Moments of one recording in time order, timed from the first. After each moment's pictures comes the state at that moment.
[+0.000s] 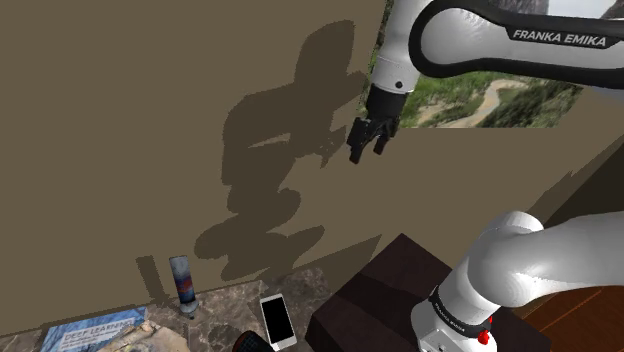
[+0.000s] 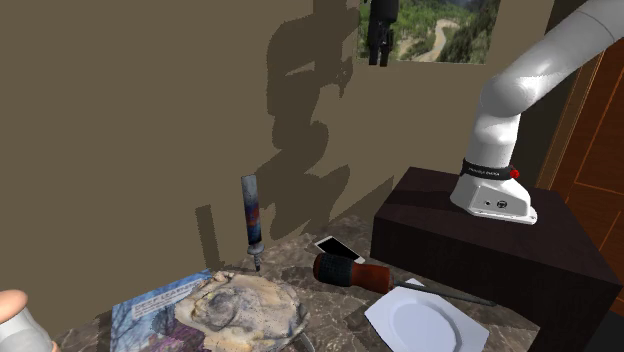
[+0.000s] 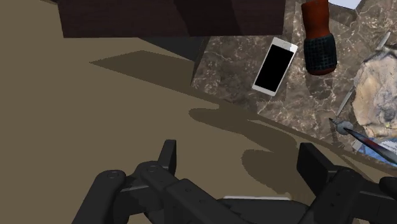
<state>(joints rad) 0.02 -0.71 0.17 -2.36 0.12 1.67 0.16</state>
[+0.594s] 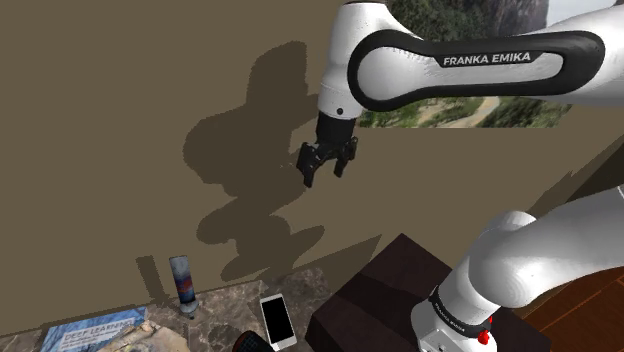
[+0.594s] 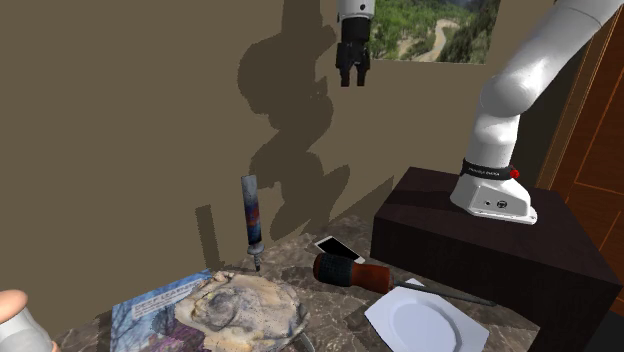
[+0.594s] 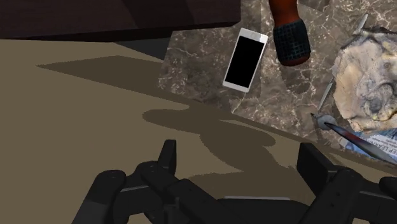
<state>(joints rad) 0.04 -0.49 0.34 -2.32 0.19 1.84 0.38</state>
